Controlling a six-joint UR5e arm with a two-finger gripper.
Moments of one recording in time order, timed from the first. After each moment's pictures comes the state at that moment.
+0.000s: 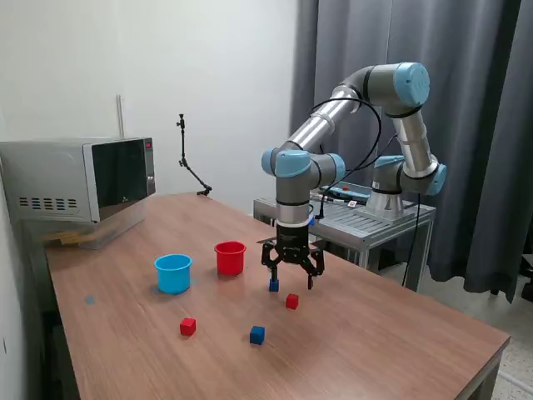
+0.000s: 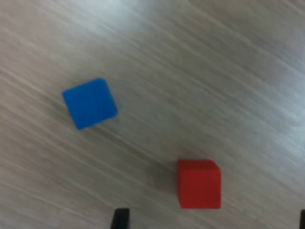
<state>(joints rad) 0.04 -0.81 1.40 -2.13 -1.55 -3.57</state>
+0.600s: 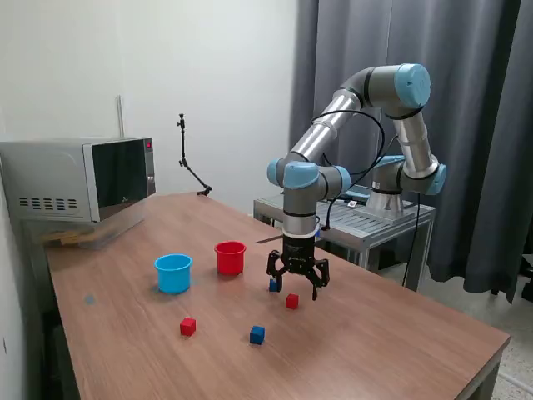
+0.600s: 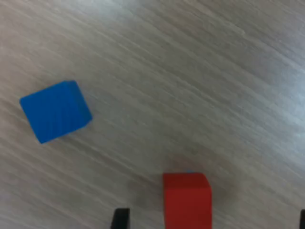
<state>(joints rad) 0.05 -0.80 1.47 -2.23 -1.55 -3.54</state>
